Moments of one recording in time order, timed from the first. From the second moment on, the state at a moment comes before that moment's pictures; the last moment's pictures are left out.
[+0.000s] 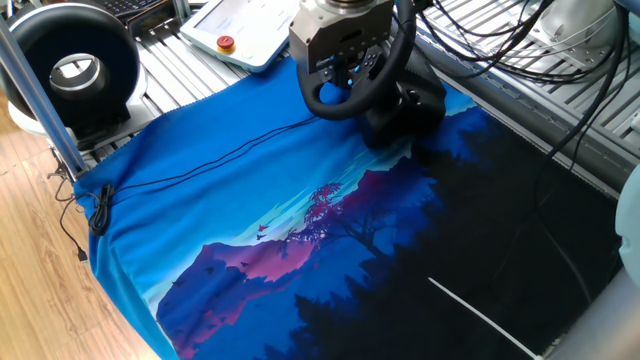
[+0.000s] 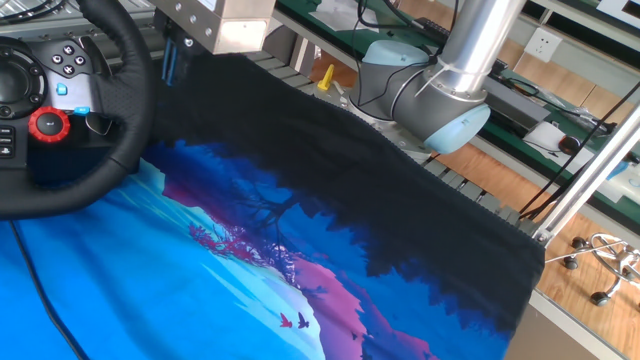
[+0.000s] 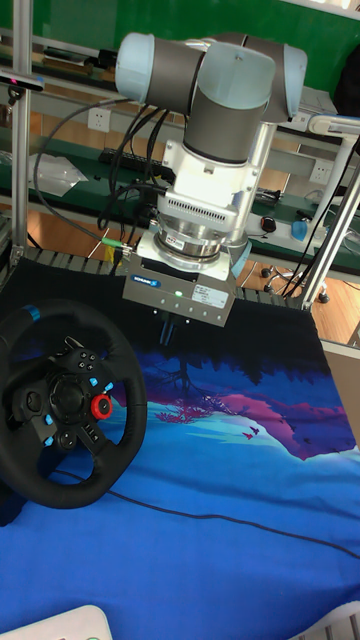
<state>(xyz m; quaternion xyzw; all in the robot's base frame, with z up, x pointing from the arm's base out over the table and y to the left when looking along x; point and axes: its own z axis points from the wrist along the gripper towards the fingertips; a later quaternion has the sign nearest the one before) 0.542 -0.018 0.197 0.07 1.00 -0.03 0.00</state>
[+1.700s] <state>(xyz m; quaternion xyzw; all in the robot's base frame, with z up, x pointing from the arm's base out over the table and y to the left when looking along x) 0.568 -0.109 0.191 -0.04 0.98 -0.18 0.05</state>
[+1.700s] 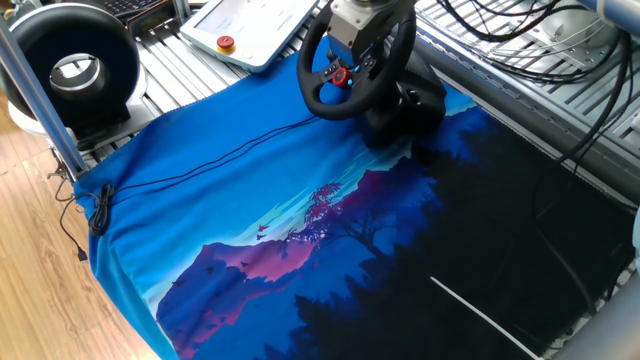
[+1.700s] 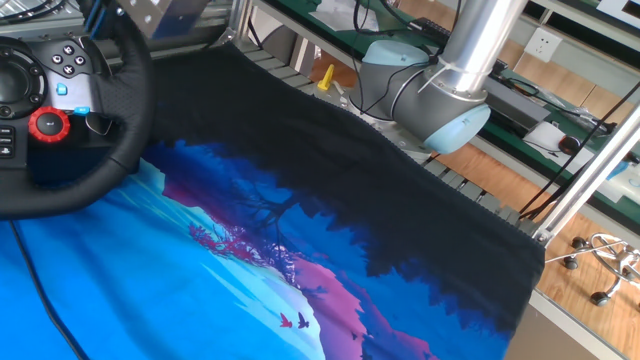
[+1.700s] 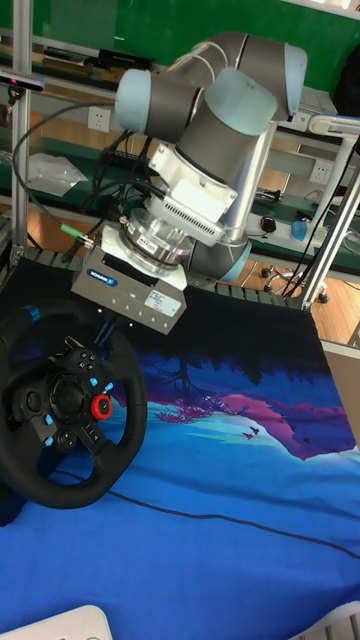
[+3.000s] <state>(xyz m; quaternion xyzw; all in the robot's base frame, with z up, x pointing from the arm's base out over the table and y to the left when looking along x) 0.553 -0.078 0.158 -0.01 0.99 -0.10 0.04</state>
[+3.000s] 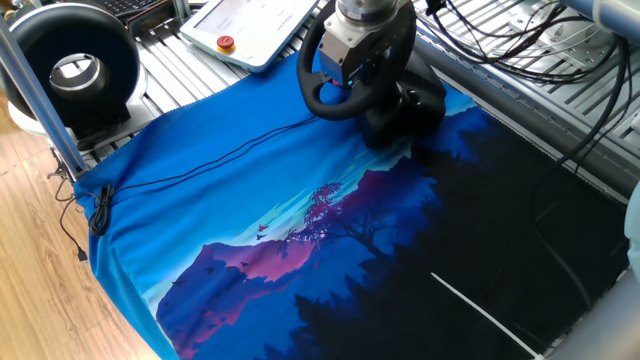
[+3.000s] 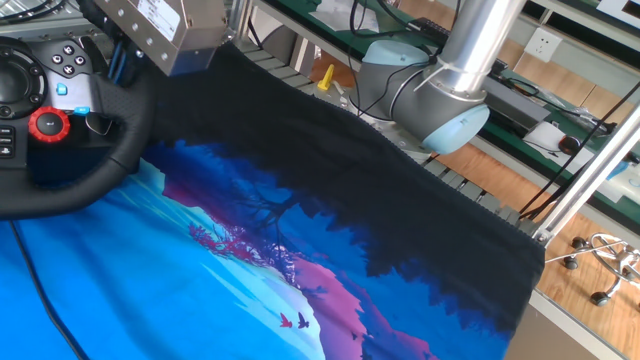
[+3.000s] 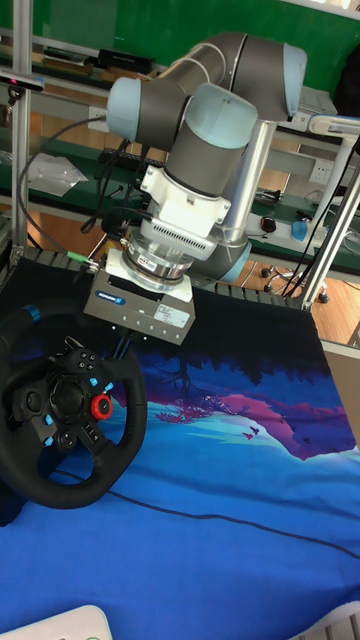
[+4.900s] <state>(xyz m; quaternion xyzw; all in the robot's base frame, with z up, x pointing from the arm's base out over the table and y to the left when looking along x) 0.520 -0.092 0.179 -0.02 0.99 -0.14 -0.04</state>
